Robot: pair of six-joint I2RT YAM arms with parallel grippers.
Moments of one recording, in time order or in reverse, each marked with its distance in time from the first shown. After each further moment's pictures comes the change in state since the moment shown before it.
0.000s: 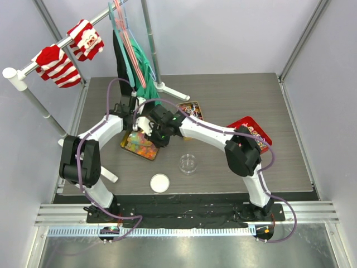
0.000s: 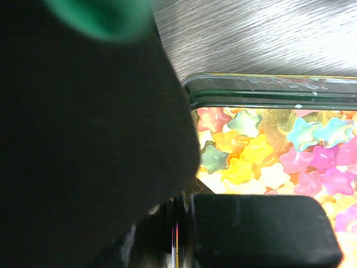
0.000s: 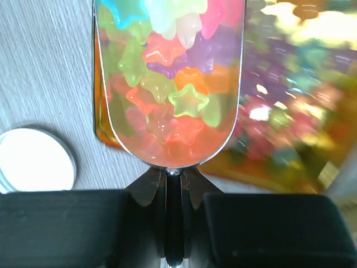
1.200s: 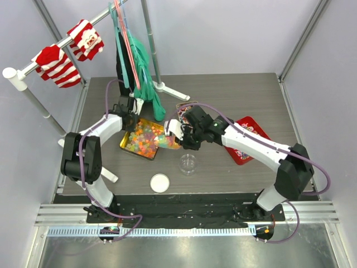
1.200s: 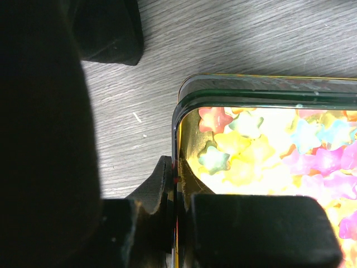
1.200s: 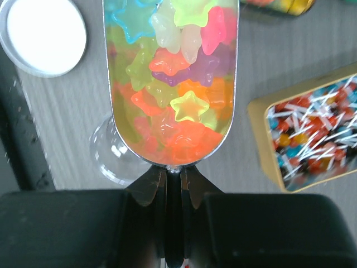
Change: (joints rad) left arm 0.038 0.049 0.000 0.013 0.020 -0.016; right arm -0.107 -0.547 -0.473 -0.009 0.001 -0.150
